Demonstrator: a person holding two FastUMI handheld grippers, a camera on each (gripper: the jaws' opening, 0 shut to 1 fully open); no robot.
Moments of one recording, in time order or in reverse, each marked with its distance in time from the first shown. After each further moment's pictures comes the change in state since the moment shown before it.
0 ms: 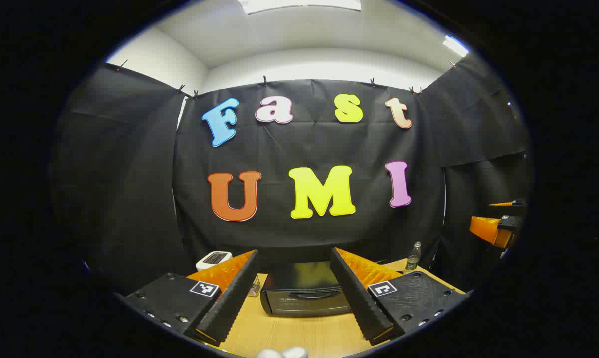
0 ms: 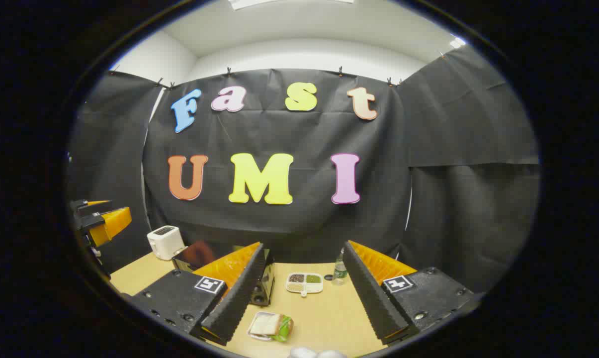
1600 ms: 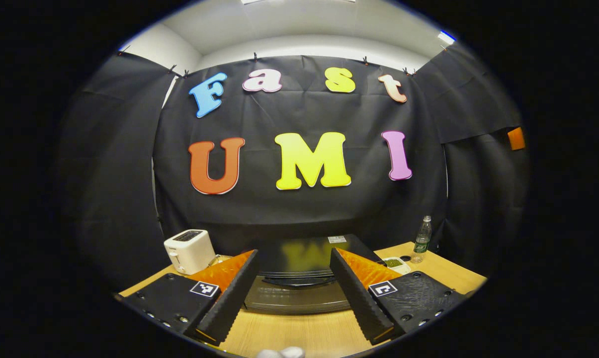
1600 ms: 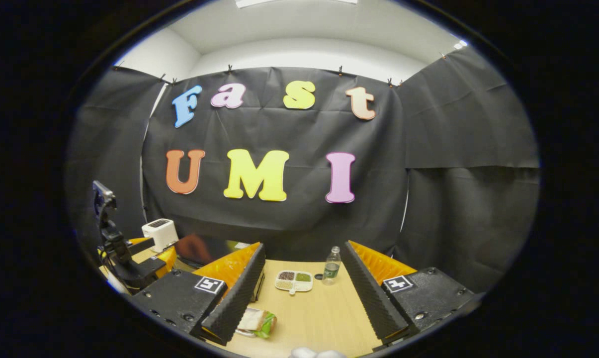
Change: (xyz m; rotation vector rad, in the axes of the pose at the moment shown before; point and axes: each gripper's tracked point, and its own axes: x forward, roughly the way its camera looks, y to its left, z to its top) left arm 0.095 -0.040 -0.154 -0.011 0.077 -0.037; right arm -0.001 -0.038 -0.015 -0.044 0.011 -0.015
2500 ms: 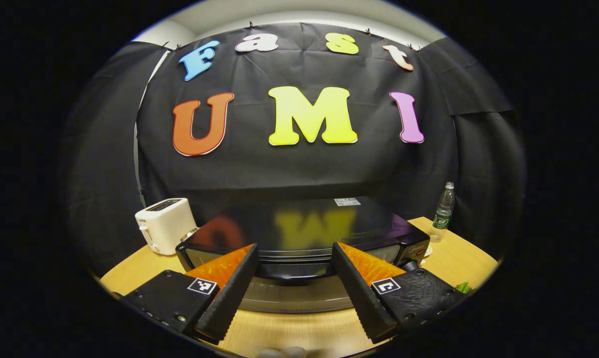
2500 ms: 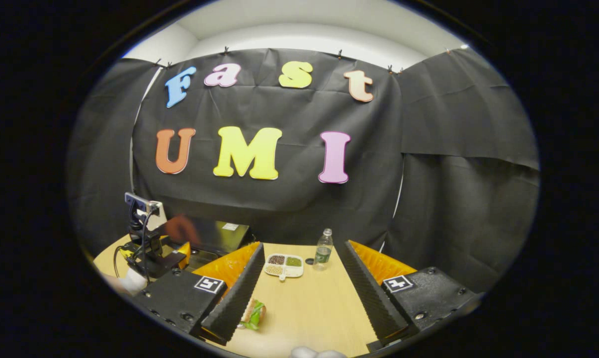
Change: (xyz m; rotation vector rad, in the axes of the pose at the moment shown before) left arm 0.079 -0.004 -0.093 0.008 0.163 -0.015; right arm 0.019 -0.004 -0.037 -0.024 0.111 -0.037
